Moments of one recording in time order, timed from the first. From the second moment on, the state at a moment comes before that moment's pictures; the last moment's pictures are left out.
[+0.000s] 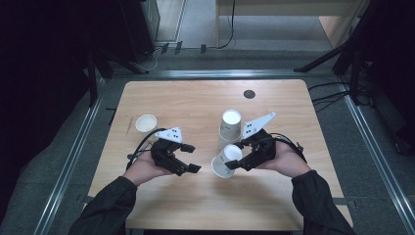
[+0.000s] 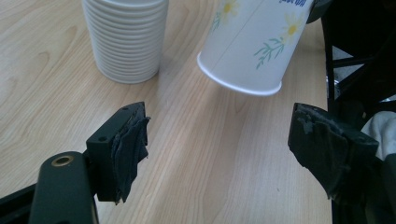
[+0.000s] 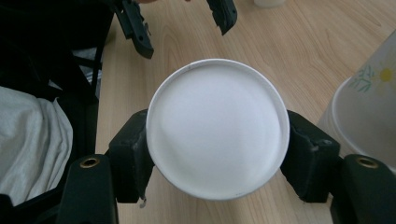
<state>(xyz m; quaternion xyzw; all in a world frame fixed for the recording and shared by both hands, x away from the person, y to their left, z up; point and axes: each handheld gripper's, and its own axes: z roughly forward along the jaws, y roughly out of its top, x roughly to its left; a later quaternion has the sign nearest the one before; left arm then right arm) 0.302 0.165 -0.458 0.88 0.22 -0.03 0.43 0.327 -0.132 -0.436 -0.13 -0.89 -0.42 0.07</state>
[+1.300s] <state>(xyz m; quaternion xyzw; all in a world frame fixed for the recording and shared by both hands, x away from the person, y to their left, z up) 0.307 0.138 -0.464 0.87 0.16 -0.06 0.45 0.324 -0.114 -0.447 -0.14 -0.86 -0.48 0.10</state>
